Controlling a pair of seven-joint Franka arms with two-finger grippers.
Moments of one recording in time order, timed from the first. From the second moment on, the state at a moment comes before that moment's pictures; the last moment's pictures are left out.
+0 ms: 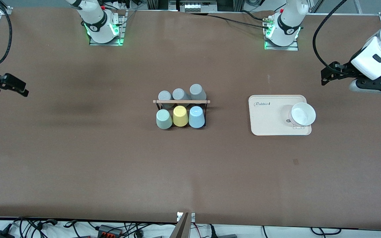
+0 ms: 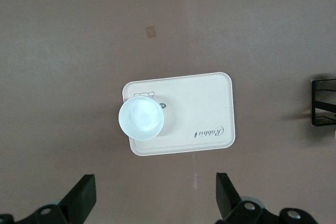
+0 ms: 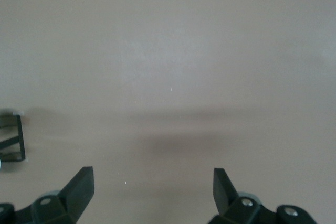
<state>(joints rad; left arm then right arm) -0.02 0.01 -0.08 -1.60 0.02 1.57 -0.03 0.00 -0.01 -0.06 -1.71 -0.01 1.75 -0.02</state>
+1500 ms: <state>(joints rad) -0.02 0.04 -0.08 -1.56 0.02 1.57 -0.03 -0.02 -0.06 -0.04 -1.75 -0.01 1.76 -0.04</state>
